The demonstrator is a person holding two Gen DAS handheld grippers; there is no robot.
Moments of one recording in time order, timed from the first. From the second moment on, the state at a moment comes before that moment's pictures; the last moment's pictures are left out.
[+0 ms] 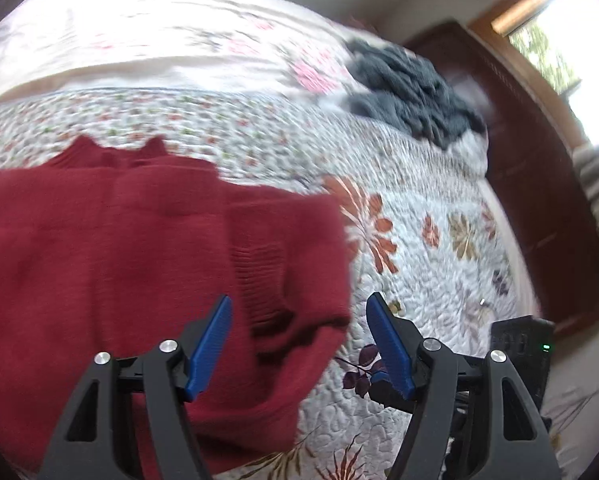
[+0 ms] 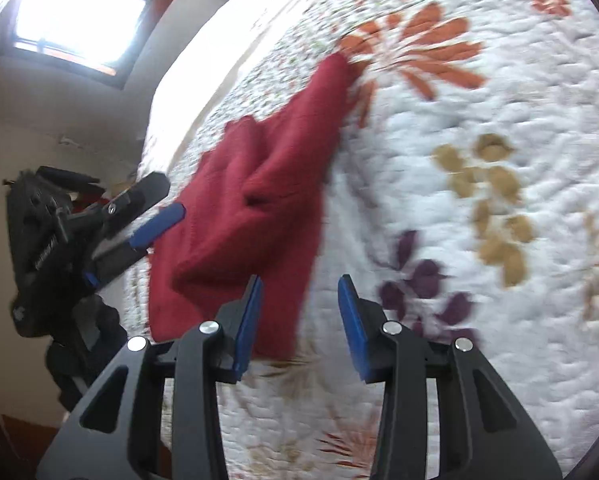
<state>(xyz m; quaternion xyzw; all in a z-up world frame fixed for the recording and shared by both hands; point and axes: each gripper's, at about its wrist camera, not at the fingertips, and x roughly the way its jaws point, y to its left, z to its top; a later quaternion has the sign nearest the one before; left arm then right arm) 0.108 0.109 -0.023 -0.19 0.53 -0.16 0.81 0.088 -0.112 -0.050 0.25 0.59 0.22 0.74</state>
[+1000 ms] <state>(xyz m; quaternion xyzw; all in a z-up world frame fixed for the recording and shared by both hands) 0.057 0.236 -0.019 -0.30 0.47 -0.02 0.83 0.064 -0.120 -0.044 0.24 0.57 0.23 0.75</state>
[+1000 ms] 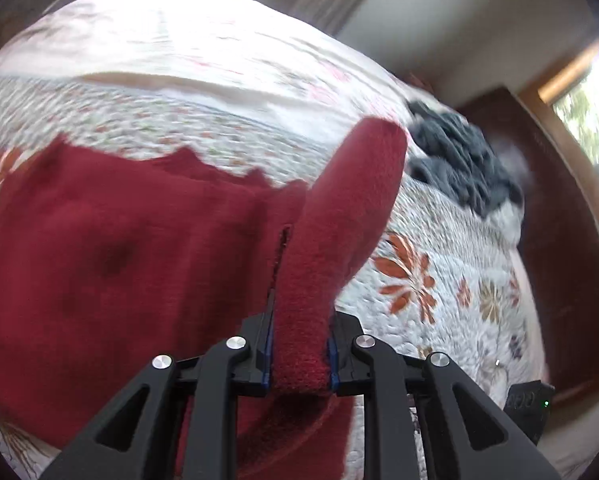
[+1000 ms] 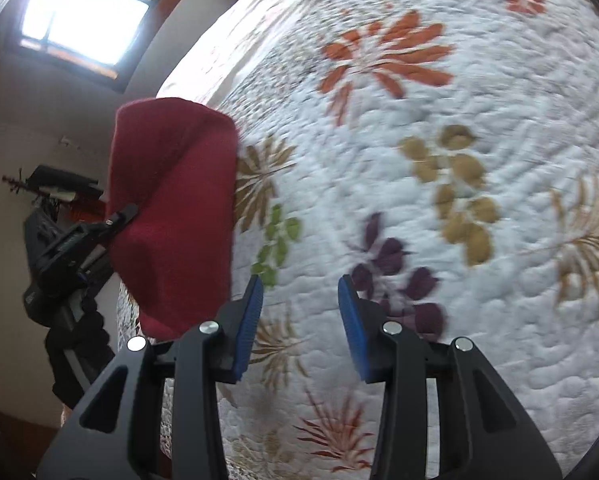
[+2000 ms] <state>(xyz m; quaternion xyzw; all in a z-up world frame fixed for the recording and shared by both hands) 0.043 0.296 -0.104 -0.46 0.49 -0.08 0.74 0.106 0.029 -0.074 0.21 0.61 0.30 0.70</state>
